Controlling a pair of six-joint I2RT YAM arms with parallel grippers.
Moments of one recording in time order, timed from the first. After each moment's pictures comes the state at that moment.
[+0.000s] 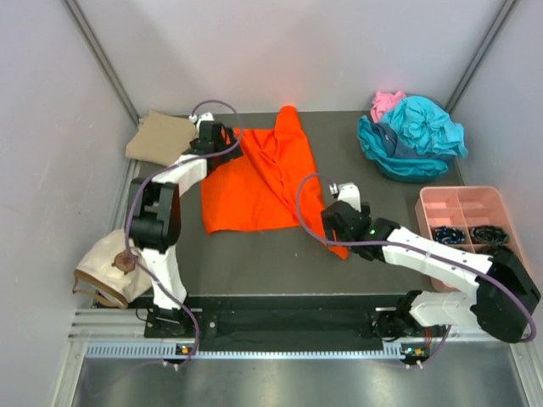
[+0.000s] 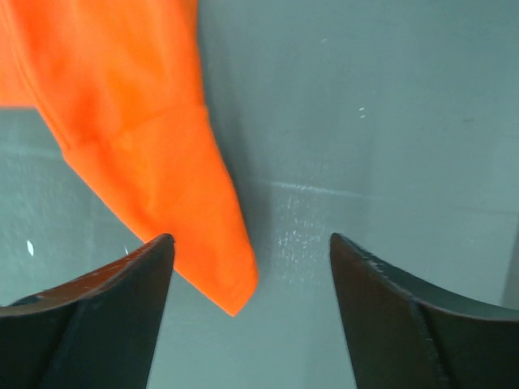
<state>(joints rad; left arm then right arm) -0.19 2.04 1.47 -0.08 -0.14 -0.50 0.83 1.19 0.75 -0.50 0.55 0.49</state>
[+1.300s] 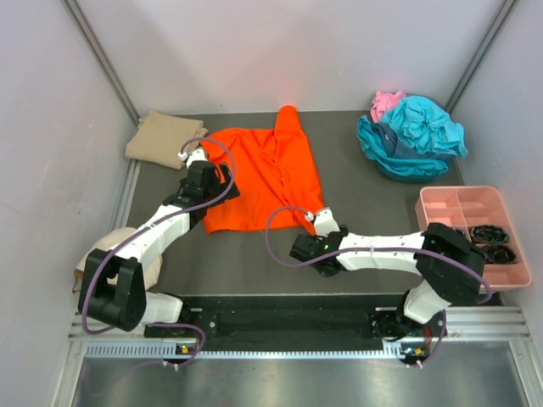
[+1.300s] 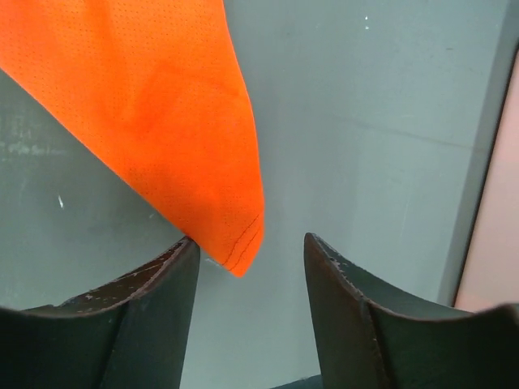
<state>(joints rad) -0.32 1.34 0.85 -0.18 -0.20 -0.58 1.11 1.55 0.83 -0.75 0.81 0.75</state>
